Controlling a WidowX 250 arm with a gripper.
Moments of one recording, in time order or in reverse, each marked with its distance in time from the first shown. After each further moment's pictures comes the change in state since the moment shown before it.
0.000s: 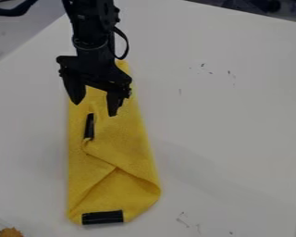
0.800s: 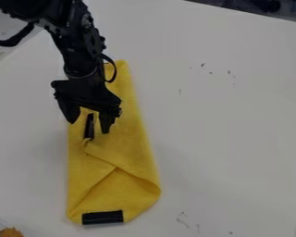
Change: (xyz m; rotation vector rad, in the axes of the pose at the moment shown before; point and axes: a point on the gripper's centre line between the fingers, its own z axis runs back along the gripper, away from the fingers) arm -0.010 0.014 -0.043 -0.030 -0.020 0.034
